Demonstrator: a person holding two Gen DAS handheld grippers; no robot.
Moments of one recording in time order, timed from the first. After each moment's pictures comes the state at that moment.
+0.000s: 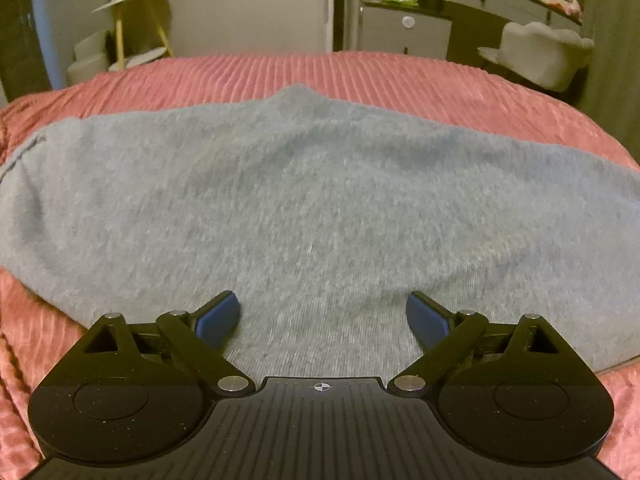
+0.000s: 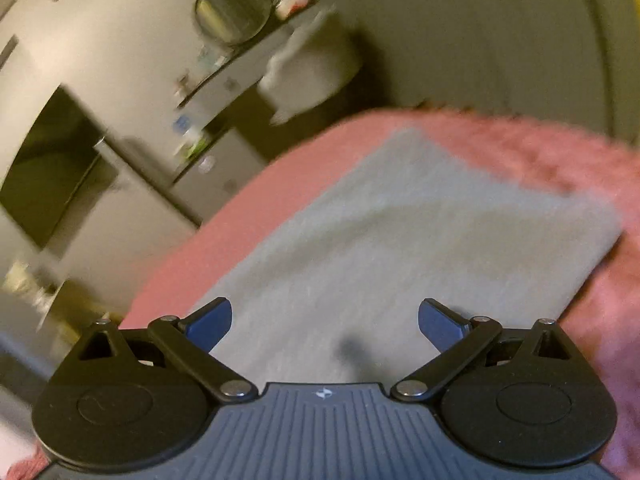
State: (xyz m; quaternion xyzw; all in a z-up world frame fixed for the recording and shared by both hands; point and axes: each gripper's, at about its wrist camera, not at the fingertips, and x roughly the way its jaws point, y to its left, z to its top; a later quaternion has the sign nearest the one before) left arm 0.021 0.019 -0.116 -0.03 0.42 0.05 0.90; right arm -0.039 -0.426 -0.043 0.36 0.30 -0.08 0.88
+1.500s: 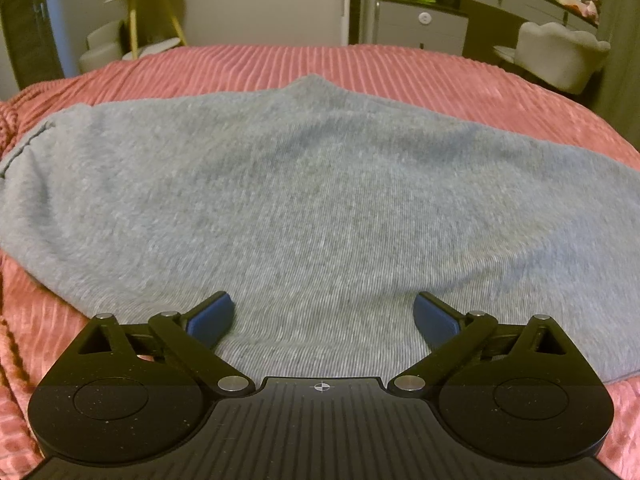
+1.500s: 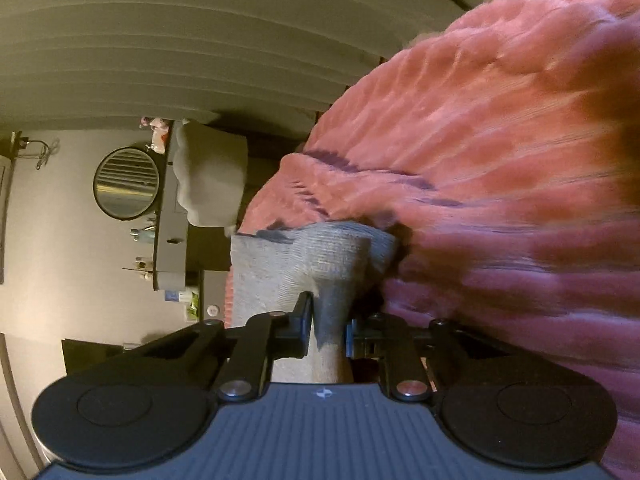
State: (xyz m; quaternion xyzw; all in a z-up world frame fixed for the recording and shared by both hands) left arm 0.021 0.019 -0.119 -0.03 0.43 0.07 0.90; right arm -0.100 -0.555 -0.140 0.67 0.16 -0.18 0.70
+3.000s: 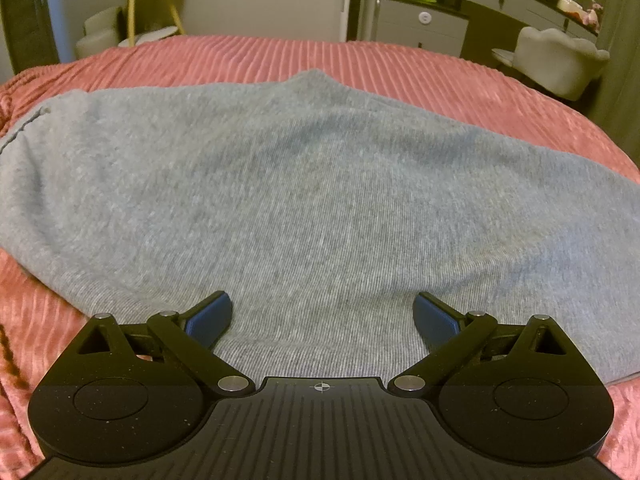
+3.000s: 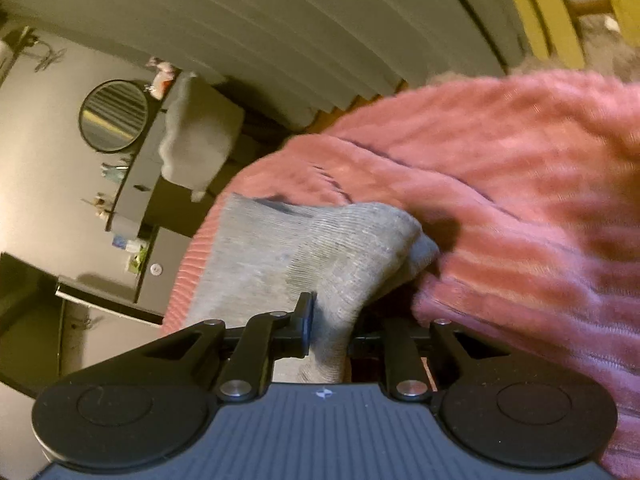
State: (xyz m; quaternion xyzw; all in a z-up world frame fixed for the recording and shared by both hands) left arm 0.022 0.027 -0.117 -0.06 0.44 0.06 0.90; right arm -0.067 -0.534 -0.108 0.54 0.23 -0.21 0.78
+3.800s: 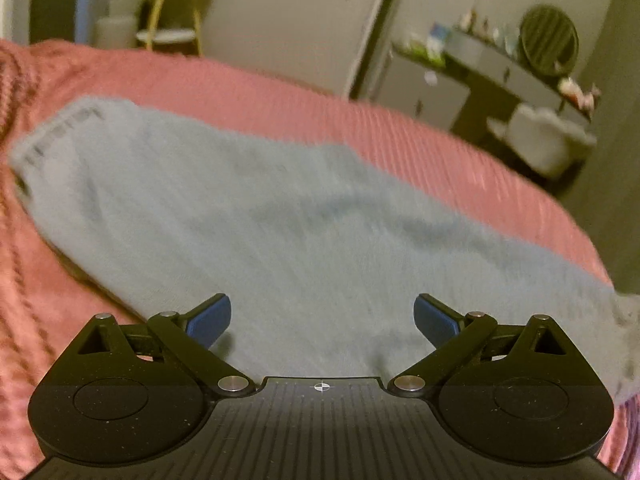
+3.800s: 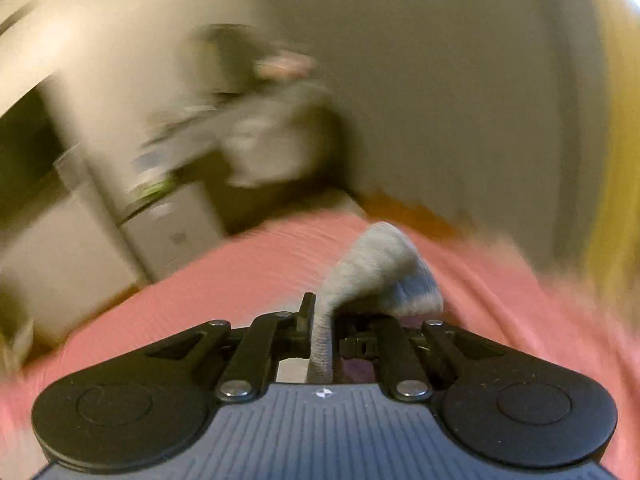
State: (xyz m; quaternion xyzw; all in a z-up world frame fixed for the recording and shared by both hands) left arm -0.017 0.080 -0.055 -0.16 0.37 0.06 0.91; right arm -0.005 -0.409 0.032 0.17 0.22 -0.16 0.95
